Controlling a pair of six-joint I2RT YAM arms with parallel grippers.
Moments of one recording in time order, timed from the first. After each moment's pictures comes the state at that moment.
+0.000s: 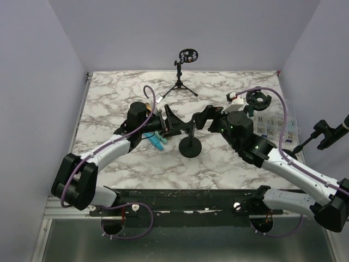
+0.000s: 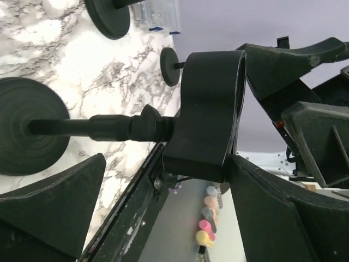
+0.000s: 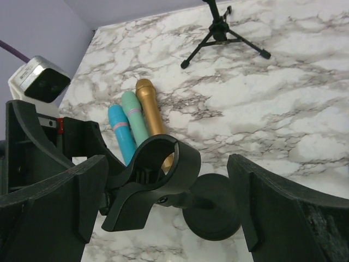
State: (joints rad) left arm -0.46 1.39 0.76 0.36 0.77 -1.07; right arm 0.82 1.05 0.90 -0.06 0.41 0.48
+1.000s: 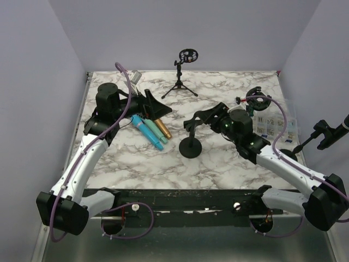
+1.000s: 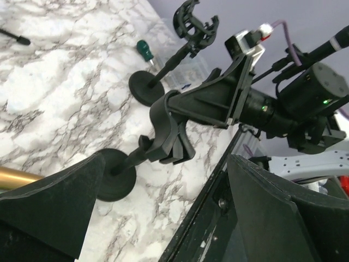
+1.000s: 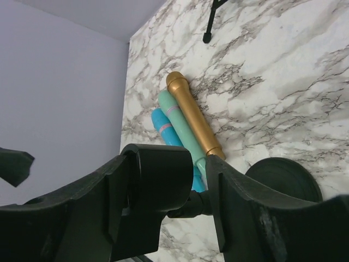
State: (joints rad) left arm -0.28 1.12 1.11 -0.14 0.76 -0.55; right arm 0.63 1.11 0.74 0.11 0.16 0.98
